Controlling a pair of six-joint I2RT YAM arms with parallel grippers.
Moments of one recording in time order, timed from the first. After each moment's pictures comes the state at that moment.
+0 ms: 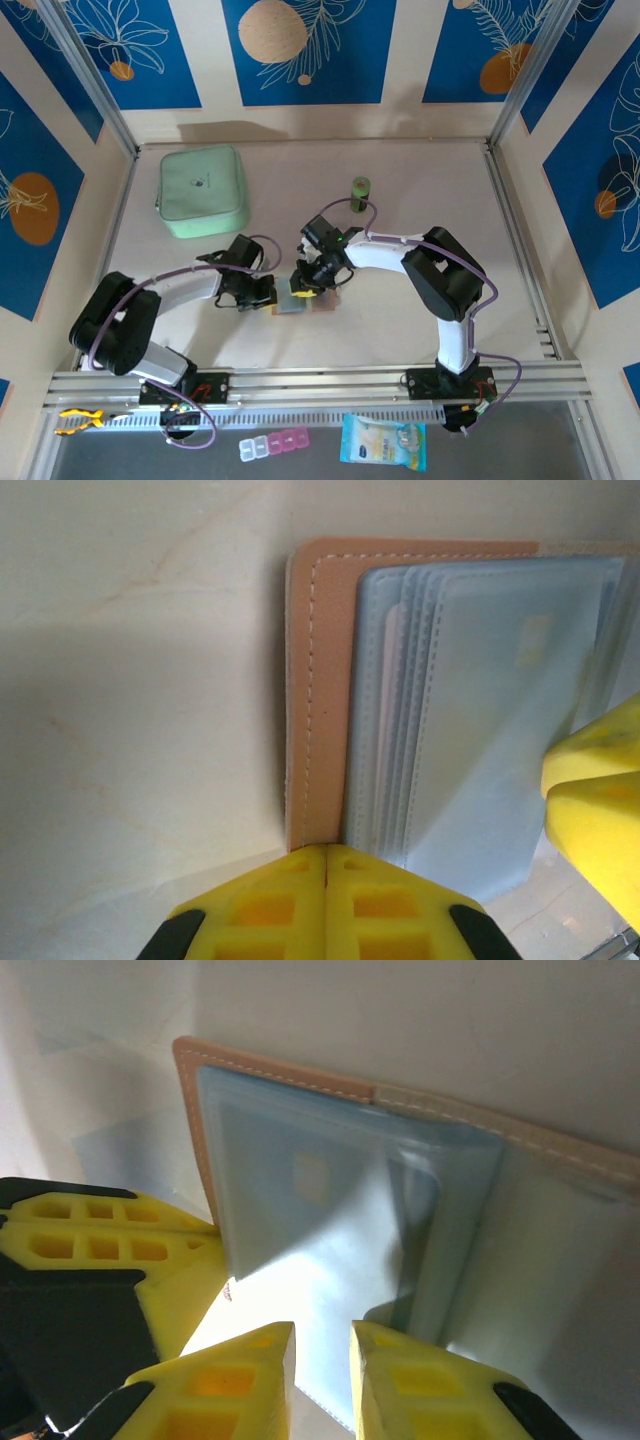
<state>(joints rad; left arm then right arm) -0.52 1.47 0.66 -0.43 0.39 -0.68 0.79 1.92 1.17 -0.45 -0.56 0.75</state>
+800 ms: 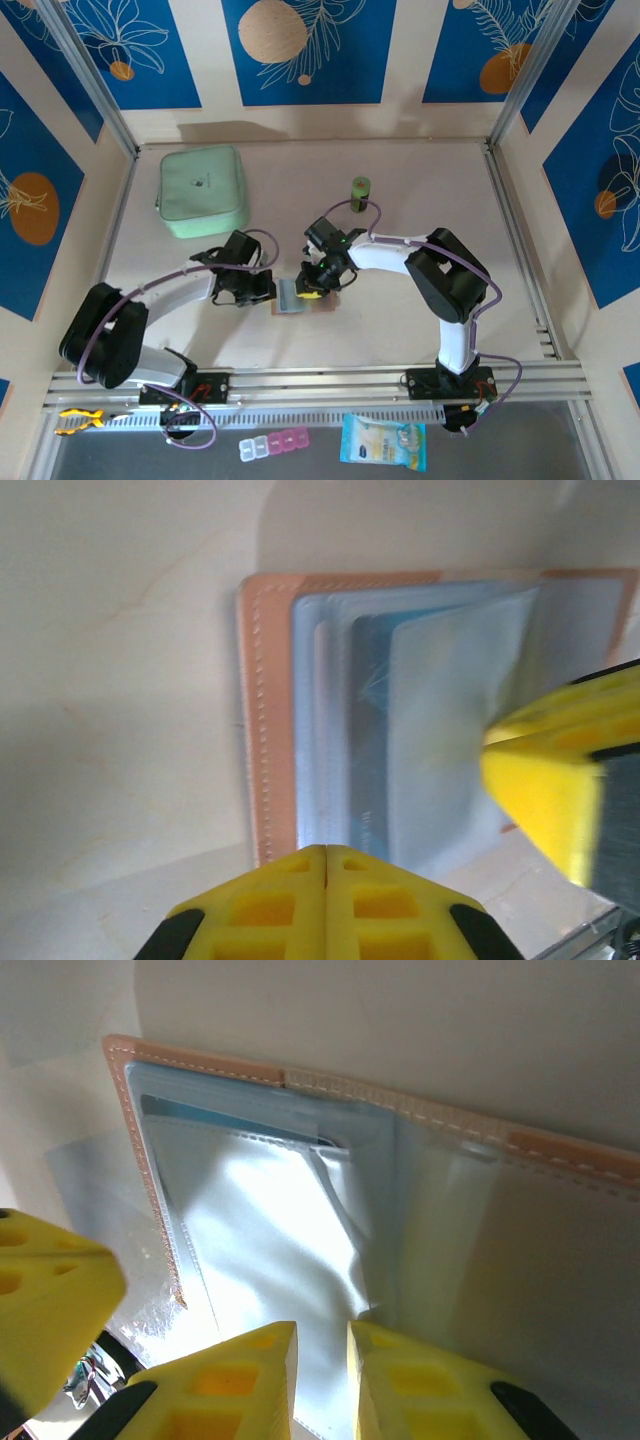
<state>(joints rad) -0.52 1.39 0.69 -0.48 0.38 -0.68 0.78 1.89 1.13 -0.46 -0.52 0.75</state>
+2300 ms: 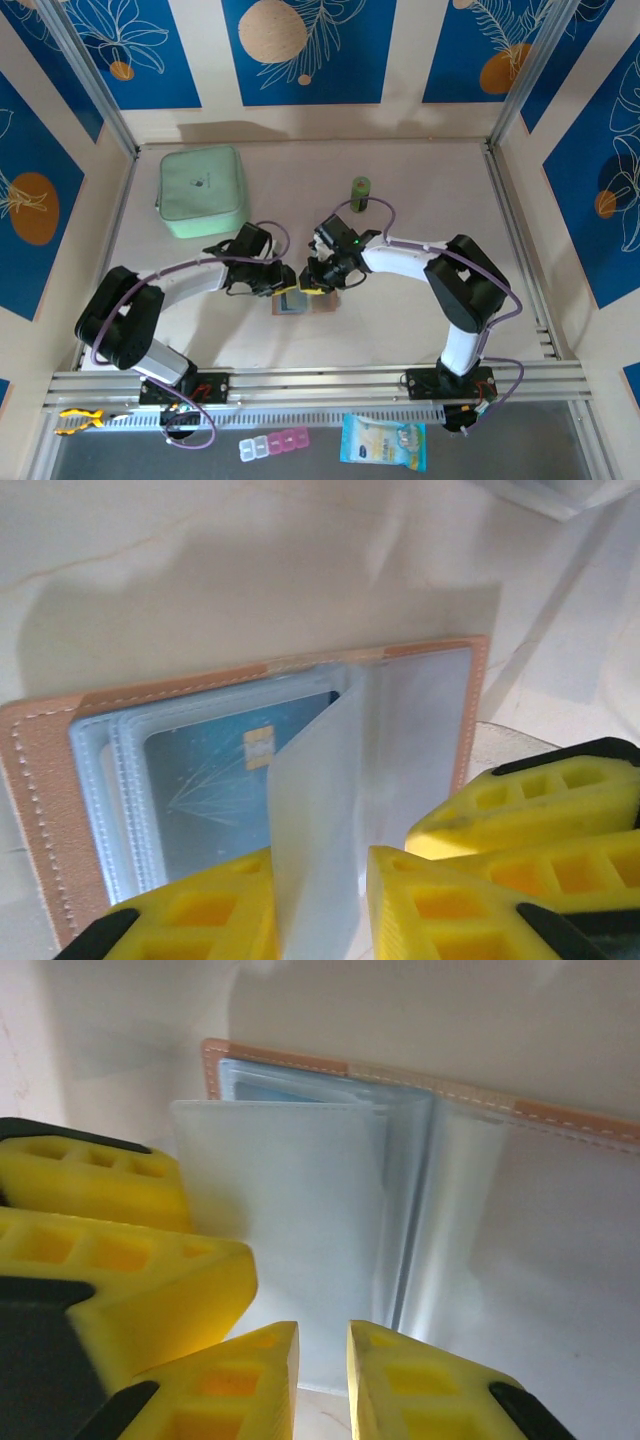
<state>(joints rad) -0.57 1.51 0.76 -0.31 0.48 -0.79 0.75 1.77 1.05 -0.40 -0.54 0.78</state>
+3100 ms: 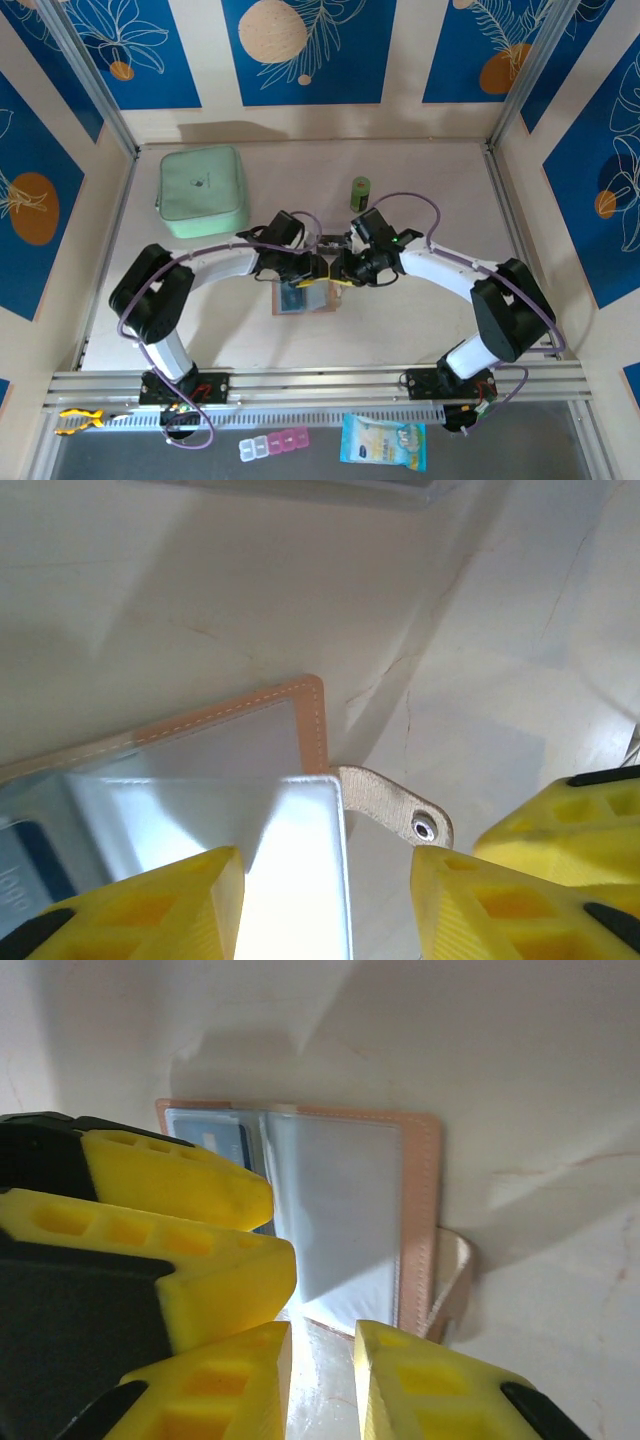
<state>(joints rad) -0.70 1.73 1.01 -0.33 0.50 -0.81 0.61 1.51 0.90 -0.49 -0.46 0.75</state>
